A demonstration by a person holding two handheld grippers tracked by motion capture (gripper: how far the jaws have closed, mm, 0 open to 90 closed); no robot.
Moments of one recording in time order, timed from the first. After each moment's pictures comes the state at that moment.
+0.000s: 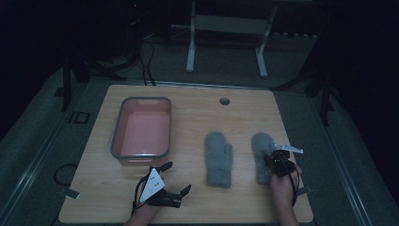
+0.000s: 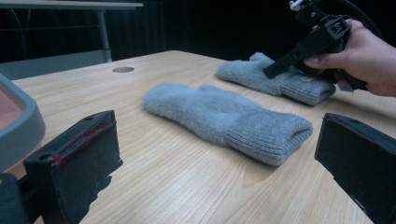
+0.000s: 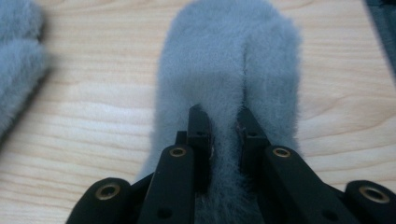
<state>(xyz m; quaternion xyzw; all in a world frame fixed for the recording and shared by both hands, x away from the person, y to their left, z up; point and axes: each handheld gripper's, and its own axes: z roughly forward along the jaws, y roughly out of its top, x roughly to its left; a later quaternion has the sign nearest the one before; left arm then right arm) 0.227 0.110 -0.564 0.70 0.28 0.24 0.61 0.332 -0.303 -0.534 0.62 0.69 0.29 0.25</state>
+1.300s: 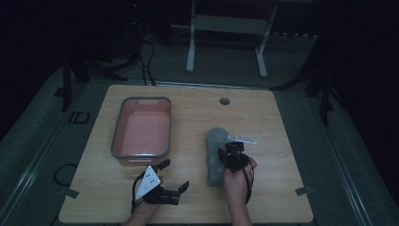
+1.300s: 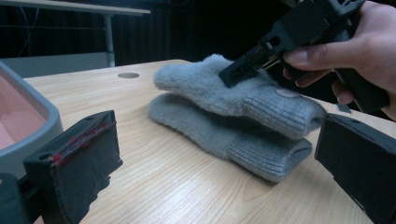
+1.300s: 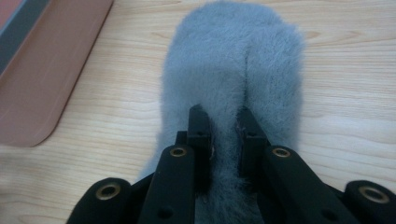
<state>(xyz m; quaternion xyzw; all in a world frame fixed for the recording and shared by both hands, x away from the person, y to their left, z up) 0.230 0.115 -0.558 0.68 0.30 0.22 0.63 0.317 -0.143 -0.491 0.60 0.70 0.34 0.17</state>
